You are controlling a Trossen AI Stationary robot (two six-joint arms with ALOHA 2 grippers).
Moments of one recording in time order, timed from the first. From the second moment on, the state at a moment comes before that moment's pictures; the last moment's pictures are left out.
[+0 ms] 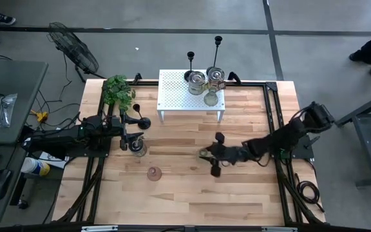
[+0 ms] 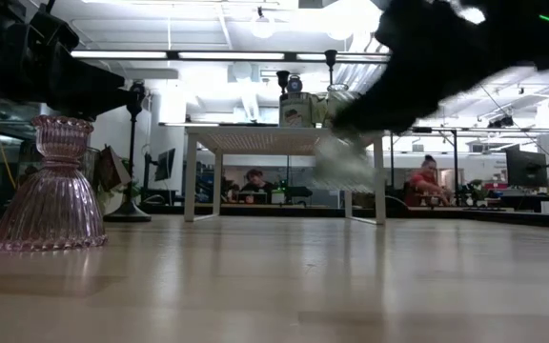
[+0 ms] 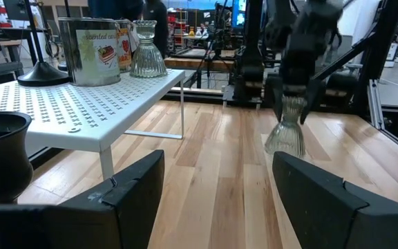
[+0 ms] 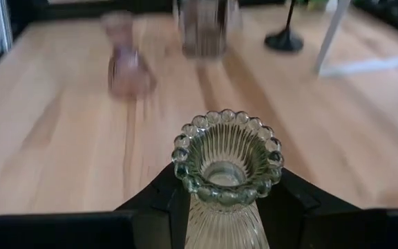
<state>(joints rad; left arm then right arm) 0.11 0.03 0.01 0.02 -0.04 -0.03 0.34 1.55 0.59 0.50 0.44 0.27</state>
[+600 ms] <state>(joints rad) 0.11 0.03 0.01 0.02 -0.04 -0.03 0.00 1.55 1.08 0.10 0.37 0.06</state>
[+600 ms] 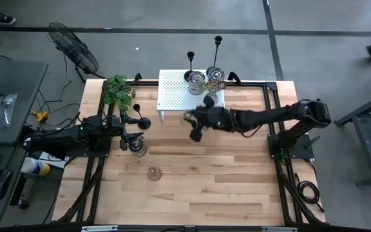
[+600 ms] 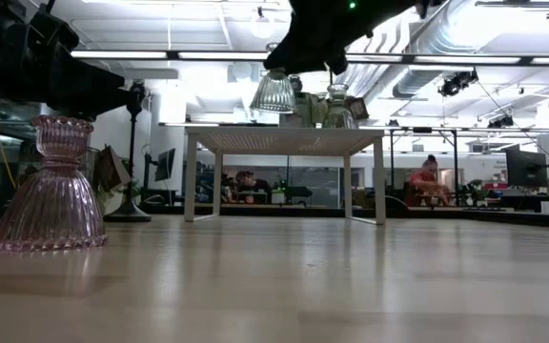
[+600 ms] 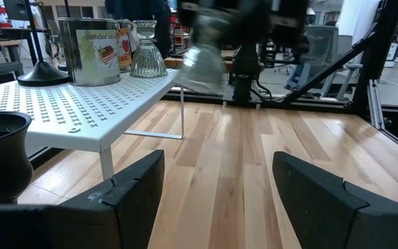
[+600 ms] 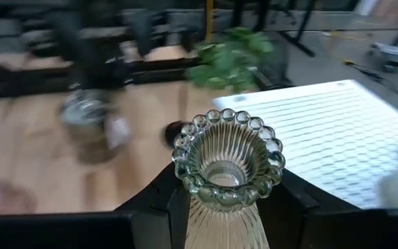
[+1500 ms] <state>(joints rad) 0.11 0.03 0.01 0.02 -0.04 -0.03 -0.24 1.58 1.12 0.07 0.35 0.11</state>
